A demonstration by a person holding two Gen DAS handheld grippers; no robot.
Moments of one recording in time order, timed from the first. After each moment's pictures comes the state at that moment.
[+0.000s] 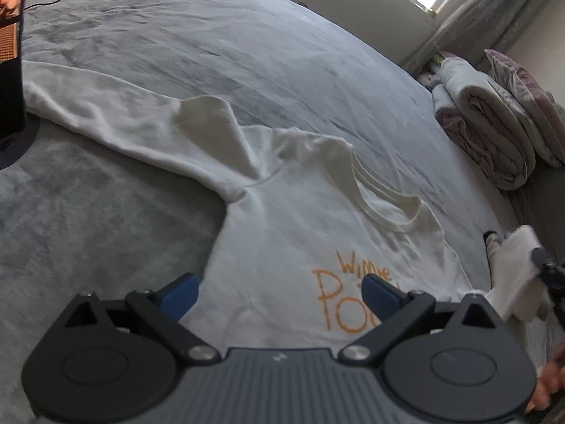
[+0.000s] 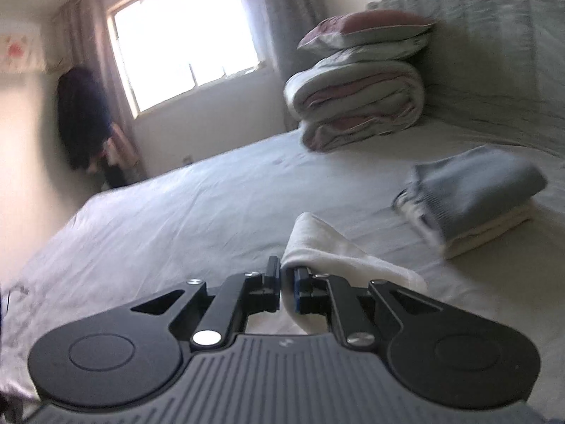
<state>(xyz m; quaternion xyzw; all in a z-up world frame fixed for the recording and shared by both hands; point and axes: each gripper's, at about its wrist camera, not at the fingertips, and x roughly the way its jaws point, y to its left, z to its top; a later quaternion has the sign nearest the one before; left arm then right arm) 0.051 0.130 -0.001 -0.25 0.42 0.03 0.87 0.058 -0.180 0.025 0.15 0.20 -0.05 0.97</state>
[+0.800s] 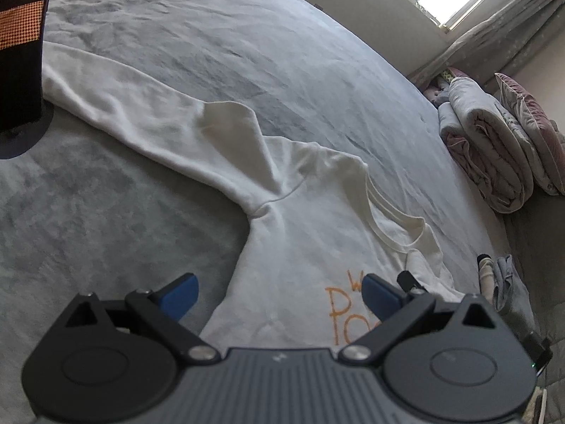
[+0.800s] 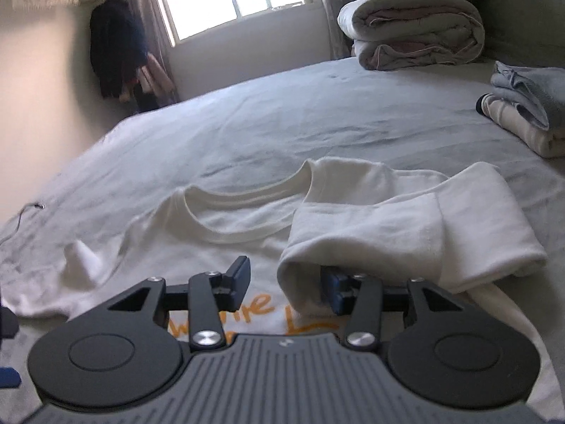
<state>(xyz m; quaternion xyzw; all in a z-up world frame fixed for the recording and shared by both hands) 0.053 0.160 -0.001 -0.29 0.42 0.03 0.86 0.088 -0.121 -0.073 0.13 0.27 0.02 0.95</state>
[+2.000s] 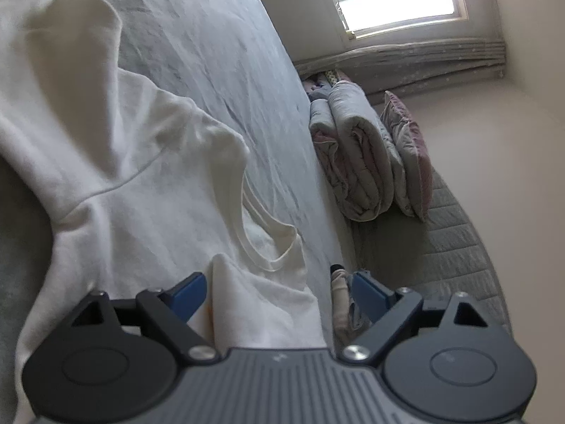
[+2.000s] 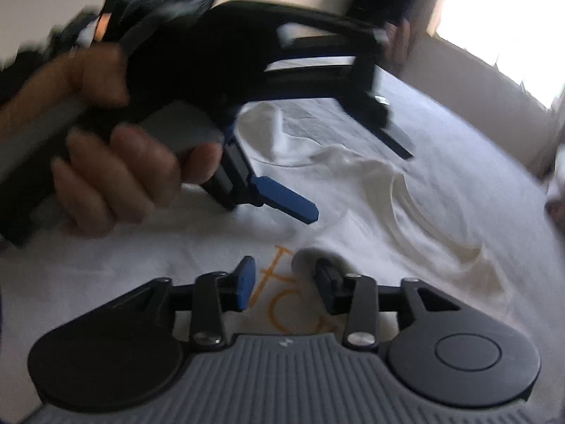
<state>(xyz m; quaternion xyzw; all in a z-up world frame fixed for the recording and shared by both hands) 0.143 0.143 -0.079 -0.48 0.36 -0.22 0.77 0.043 -0.060 -0.068 -0.20 0.27 0.33 0.88</state>
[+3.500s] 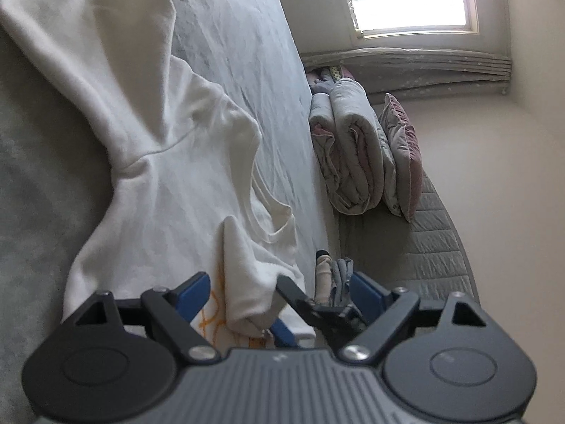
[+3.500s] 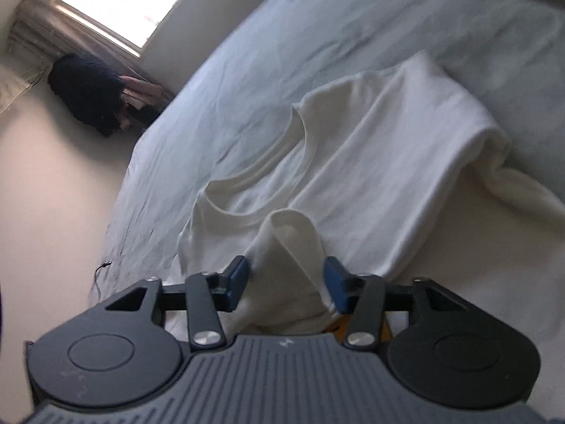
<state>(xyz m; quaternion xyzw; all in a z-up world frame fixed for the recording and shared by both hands) 0.104 0.179 -0.093 -0.53 0.37 -0.24 0.72 0.073 -0.177 -0.061 0.36 0.37 0.08 0.85</state>
